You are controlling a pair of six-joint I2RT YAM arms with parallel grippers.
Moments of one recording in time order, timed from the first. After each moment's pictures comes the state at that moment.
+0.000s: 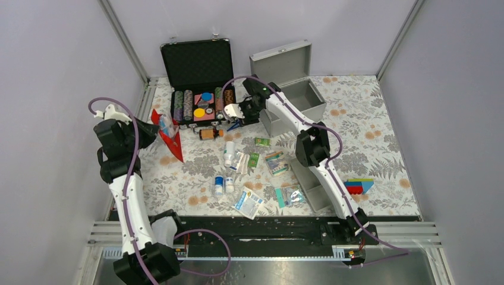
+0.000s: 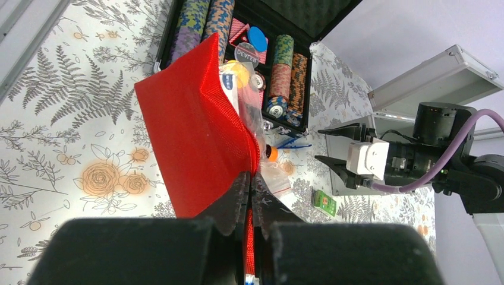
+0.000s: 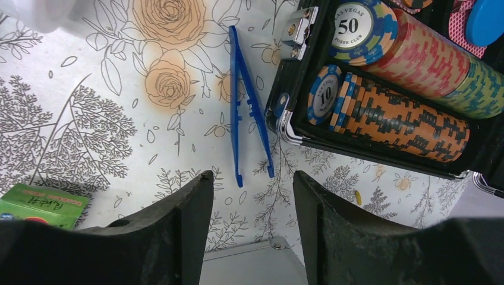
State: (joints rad) left arm 0.44 0.86 0.91 -0.45 0.44 -0.50; right arm 0.61 2.67 2.60 -1.06 -0.46 -1.42
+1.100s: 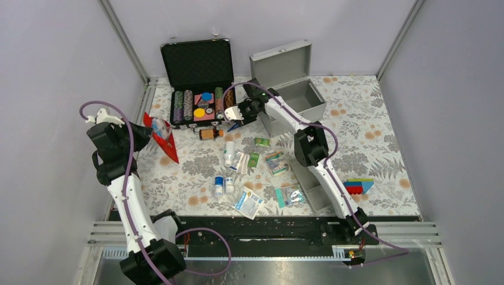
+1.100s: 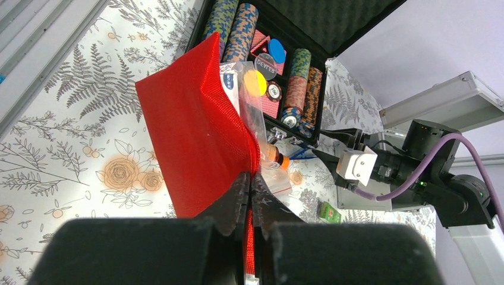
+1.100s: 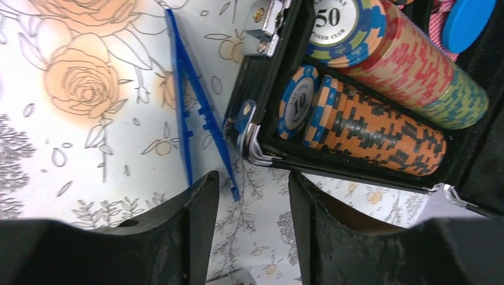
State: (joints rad) left arm 0.53 0.86 0.91 -0.48 0.45 -0.50; right arm 0.60 2.72 2.54 -0.83 -0.46 -1.49
